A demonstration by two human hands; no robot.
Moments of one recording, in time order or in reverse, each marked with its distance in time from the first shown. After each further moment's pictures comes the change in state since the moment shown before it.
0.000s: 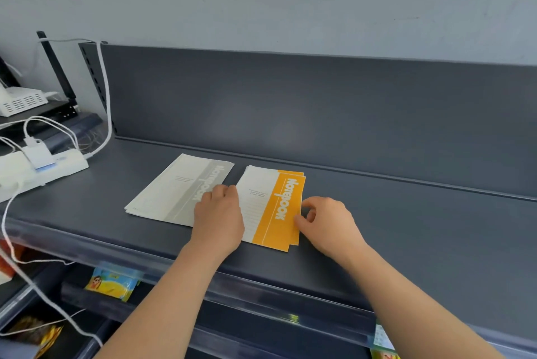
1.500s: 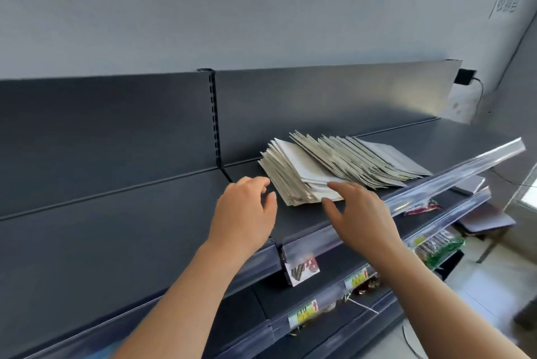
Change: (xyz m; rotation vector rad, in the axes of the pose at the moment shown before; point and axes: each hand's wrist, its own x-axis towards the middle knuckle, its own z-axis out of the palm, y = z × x) left_hand -0.212 0.578 0.035 -0.650 -0.098 0.816; right_hand -0.335 0.398 -0.339 -0.342 0.611 0.551
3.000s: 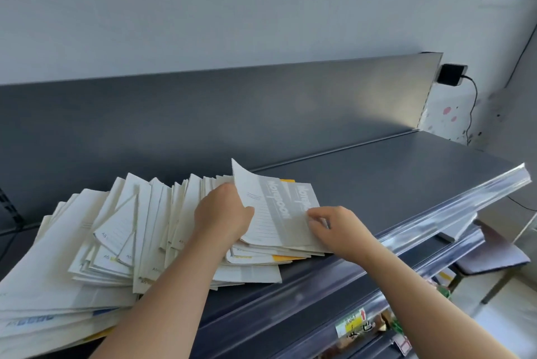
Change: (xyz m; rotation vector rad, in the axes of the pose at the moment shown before) left_hand 0.255 0.169 0.307 0.317 -0.124 -0.376; right_hand 0.249 0.390 0.028 0.266 -0.384 -0.008
